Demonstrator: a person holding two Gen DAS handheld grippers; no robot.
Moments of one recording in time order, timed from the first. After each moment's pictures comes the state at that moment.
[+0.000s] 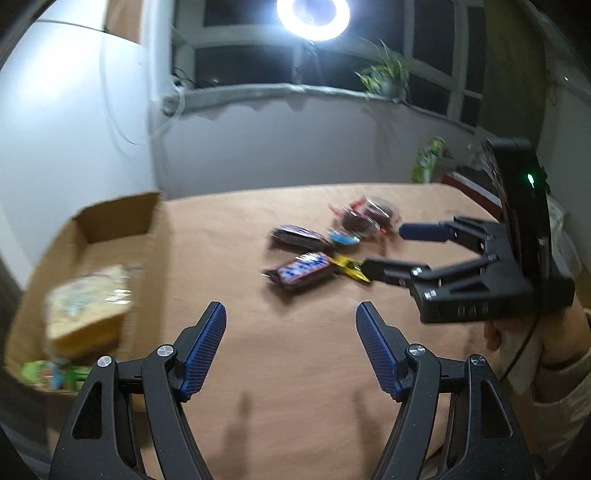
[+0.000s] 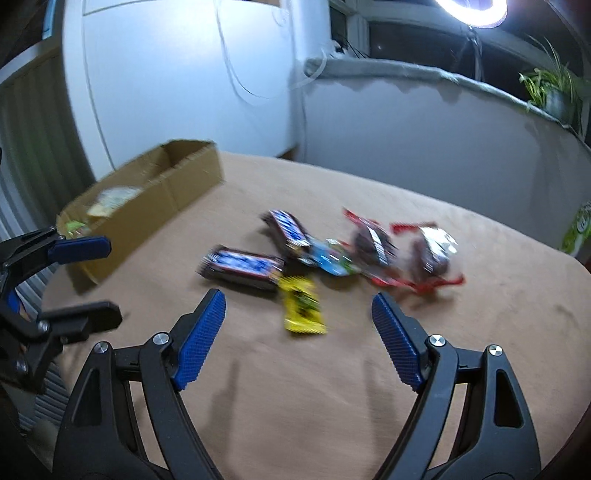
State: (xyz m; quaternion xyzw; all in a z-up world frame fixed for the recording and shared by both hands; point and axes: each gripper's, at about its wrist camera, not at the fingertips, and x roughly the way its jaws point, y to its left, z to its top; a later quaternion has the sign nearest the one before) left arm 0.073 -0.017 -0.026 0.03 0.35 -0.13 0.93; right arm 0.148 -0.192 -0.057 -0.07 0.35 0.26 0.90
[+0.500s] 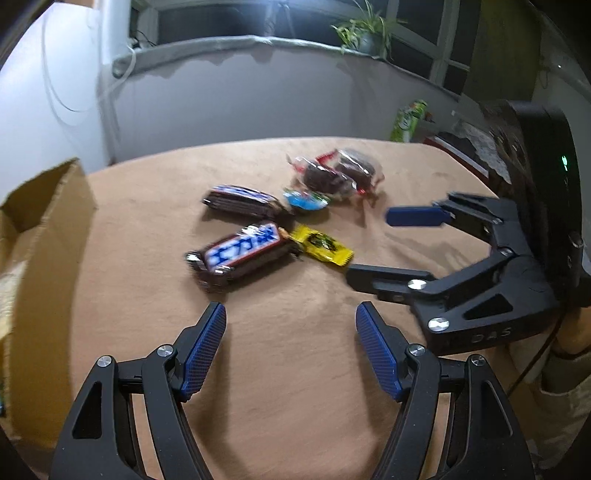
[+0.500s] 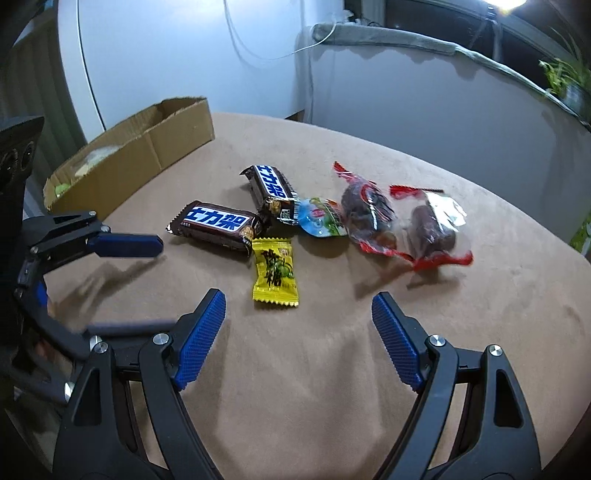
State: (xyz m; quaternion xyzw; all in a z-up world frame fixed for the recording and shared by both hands) left arm 0.114 -0.055 -0.067 0.02 0.42 -0.19 0.89; right arm 0.169 -0.194 -0.085 -0.11 0.40 0.29 0.87
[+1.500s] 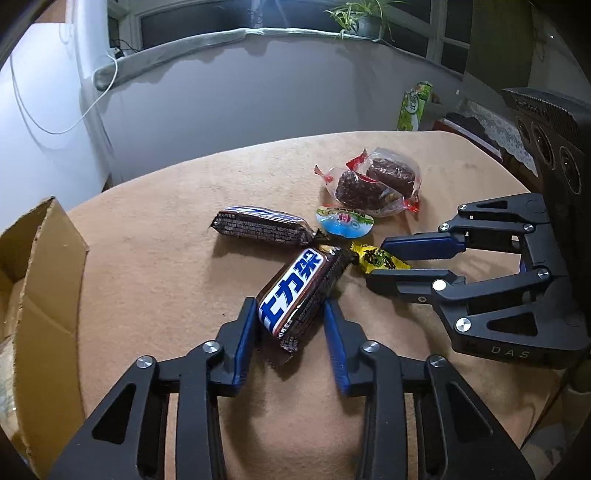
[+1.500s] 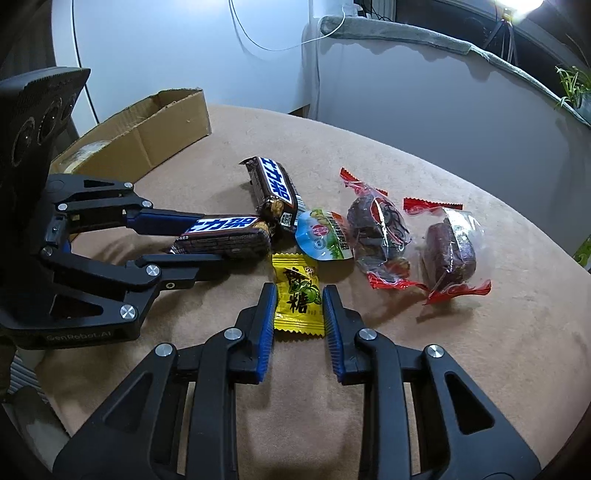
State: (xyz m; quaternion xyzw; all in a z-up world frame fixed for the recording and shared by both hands) left arm 0.164 -0.049 -0.071 0.08 0.42 -0.18 0.88; right arm 0.189 -0.184 -0.092 -0.12 0.40 0.29 0.86
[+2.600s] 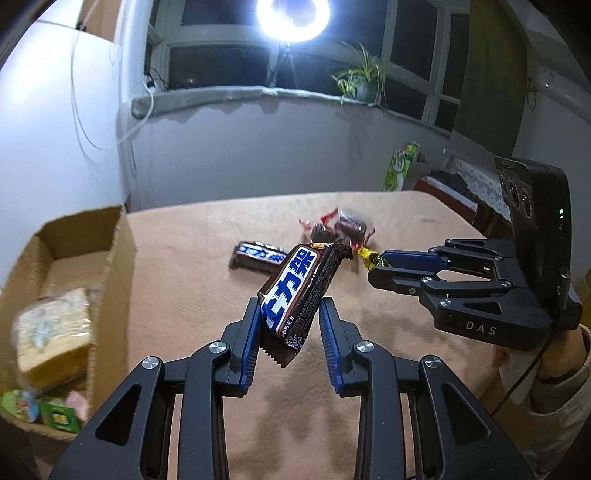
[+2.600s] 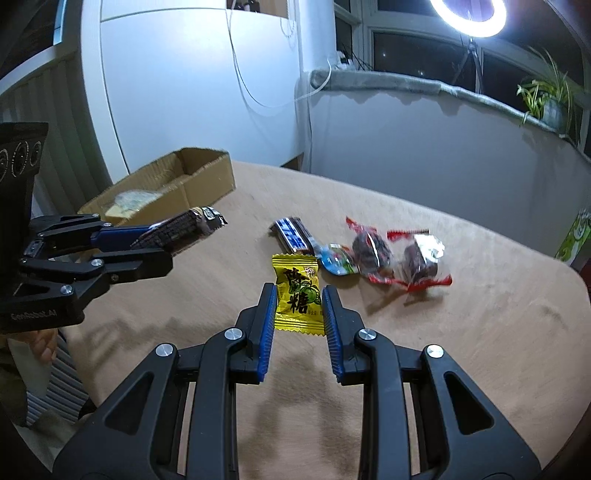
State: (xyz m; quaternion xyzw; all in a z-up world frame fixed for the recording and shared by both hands) left arm 0.085 -0.012 -0.009 0.01 0.34 -0.18 0.92; right arm 0.120 -0.195 -0.033 -0.07 0.33 0.28 0.90
